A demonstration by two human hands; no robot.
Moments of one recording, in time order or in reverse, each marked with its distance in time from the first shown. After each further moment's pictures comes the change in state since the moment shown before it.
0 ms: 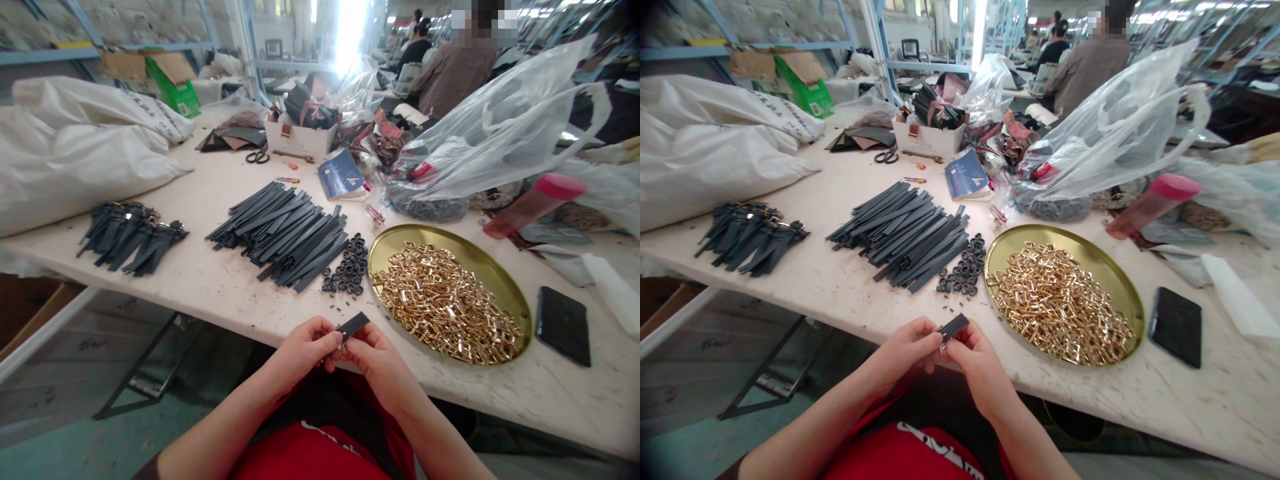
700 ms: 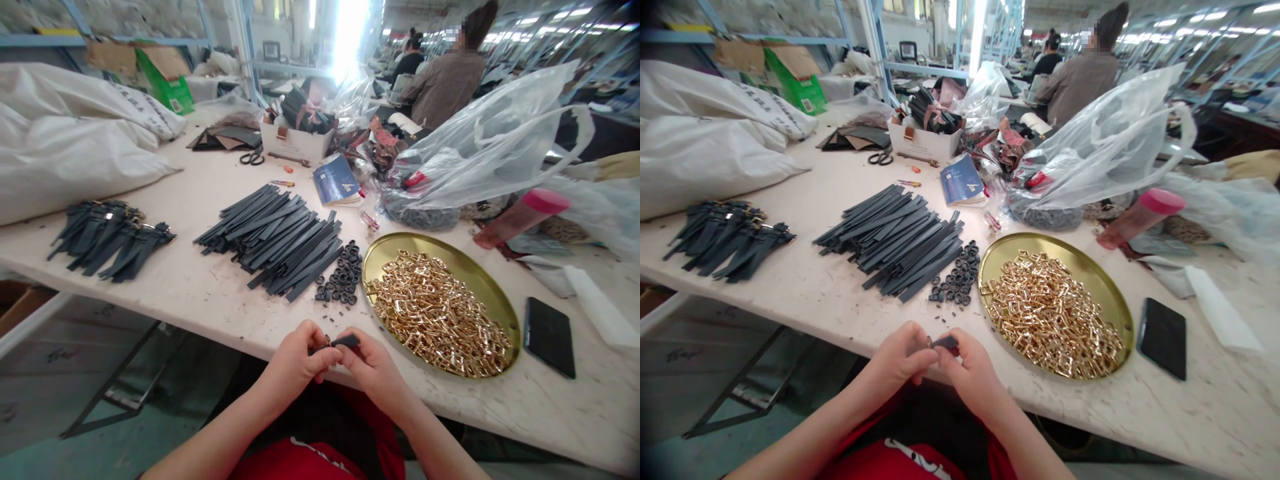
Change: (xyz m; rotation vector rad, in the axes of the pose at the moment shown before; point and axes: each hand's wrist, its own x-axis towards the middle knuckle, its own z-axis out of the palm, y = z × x) left_hand 0.005 0.004 -0.004 0.272 0.108 0.053; right_hand 0.015 -0.010 -0.025 -0.787 -0.093 -0.284
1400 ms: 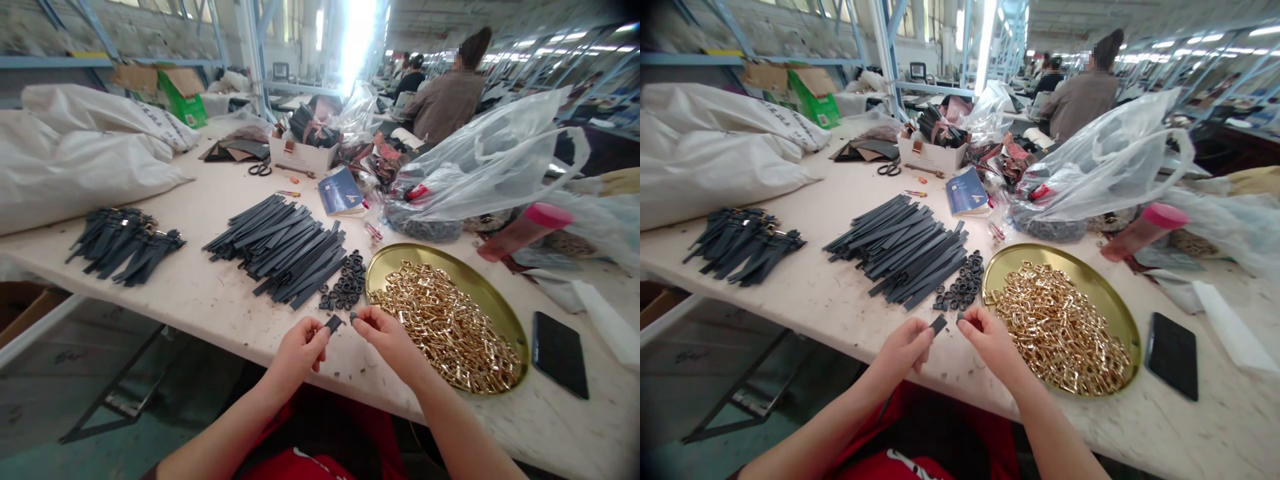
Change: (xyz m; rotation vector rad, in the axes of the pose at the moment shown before) left_hand 0.020 -0.008 0.002 -0.091 0.160 0.030; right_hand 0.038 0.006 -0.030 -0.074 0.098 0.127
